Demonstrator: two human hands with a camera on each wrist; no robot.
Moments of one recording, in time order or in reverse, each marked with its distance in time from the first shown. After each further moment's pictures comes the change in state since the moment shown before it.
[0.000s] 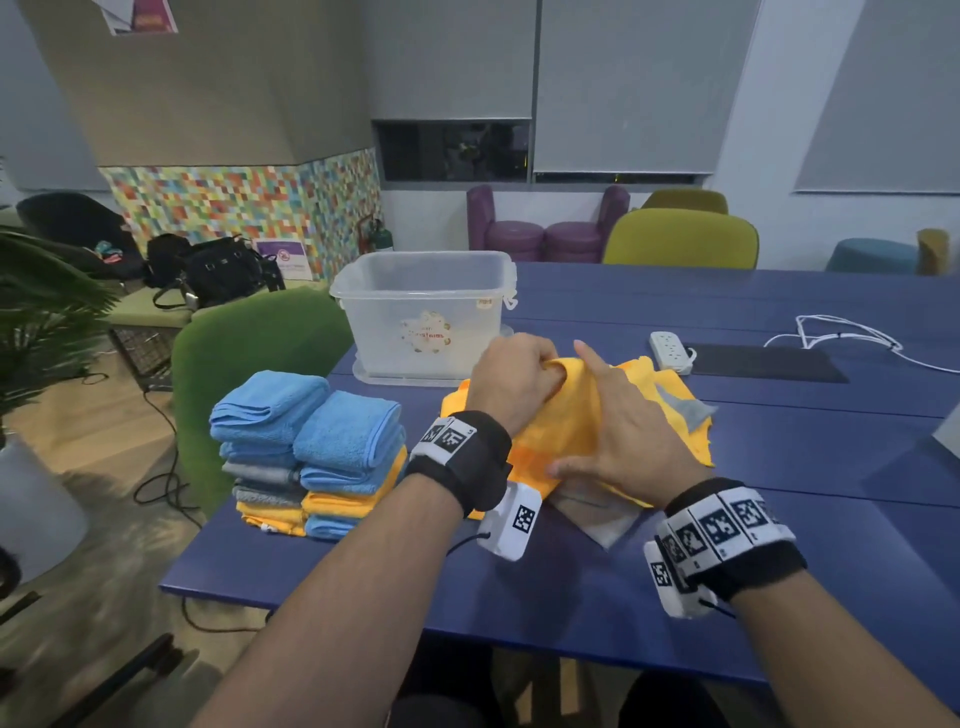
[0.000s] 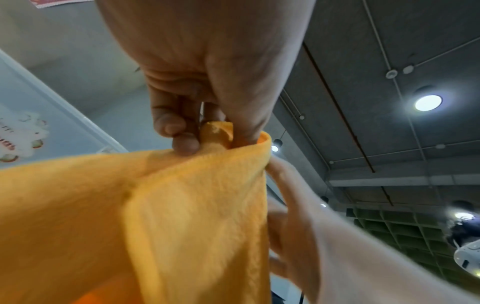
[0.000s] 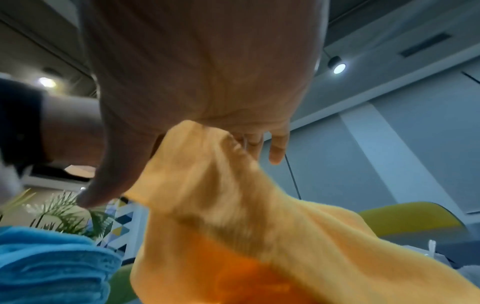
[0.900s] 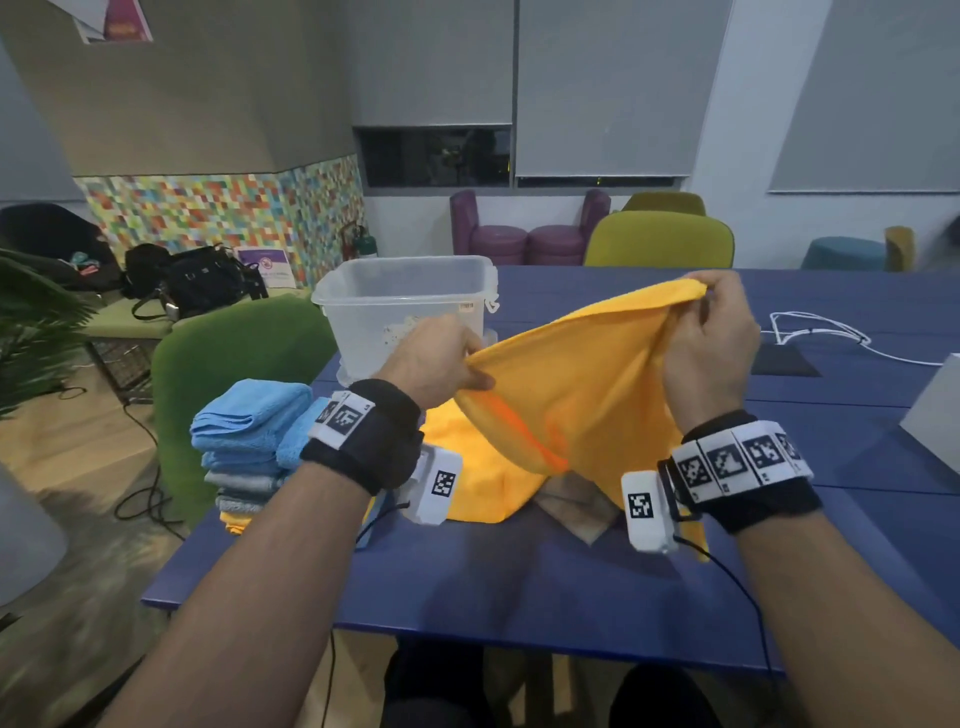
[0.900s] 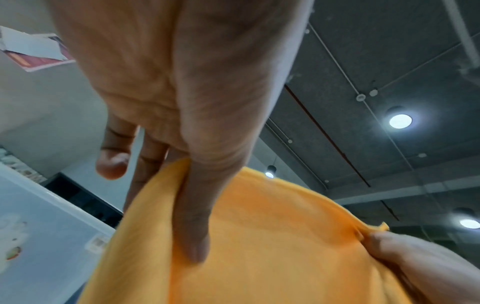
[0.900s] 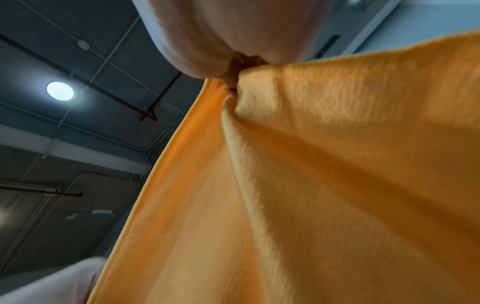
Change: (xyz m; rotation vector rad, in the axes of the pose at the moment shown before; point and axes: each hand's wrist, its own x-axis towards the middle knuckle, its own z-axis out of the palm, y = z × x) left_hand 0.008 -0.016 -0.077 0.242 -0.242 0.028; right_hand 0.020 -0.010 -0.078 0.333 0.932 0.202
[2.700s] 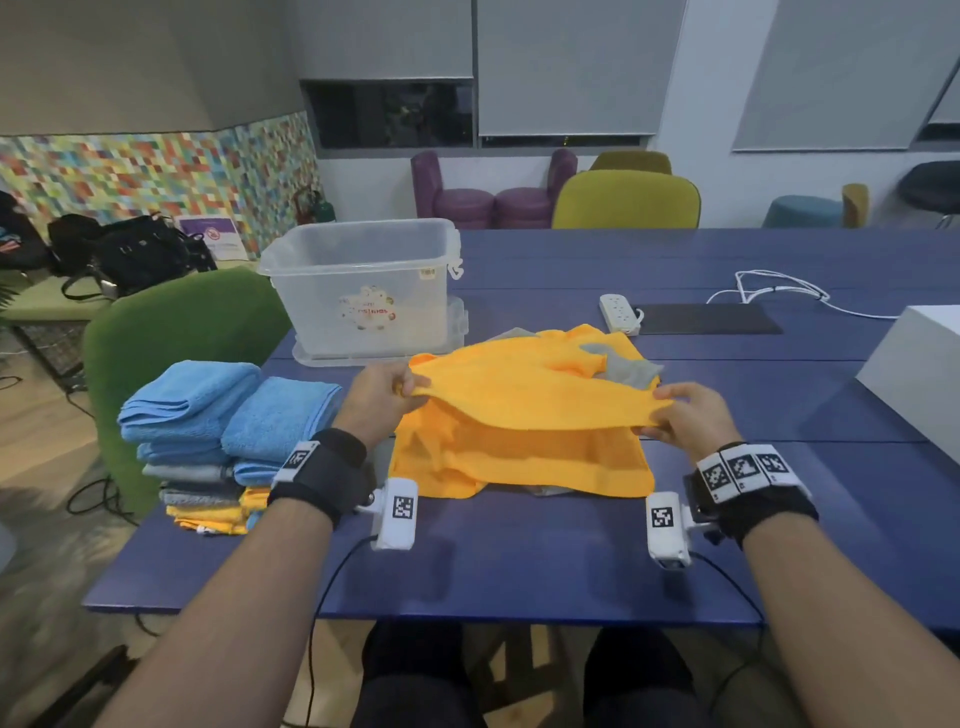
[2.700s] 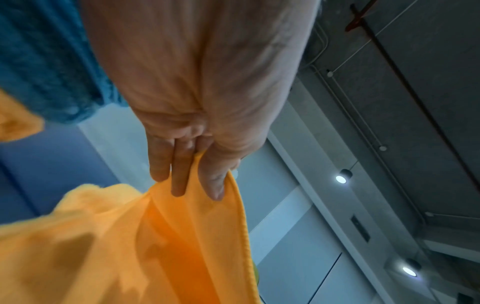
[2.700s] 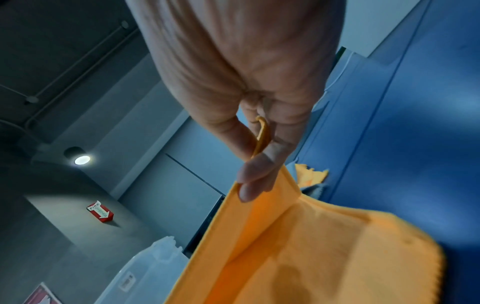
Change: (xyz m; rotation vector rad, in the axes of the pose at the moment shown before) left_hand -0.007 -0.093 0.104 -0.550 0.073 -0.186; right_hand -0.033 0.159 -0.035 0.020 -0.378 0.906
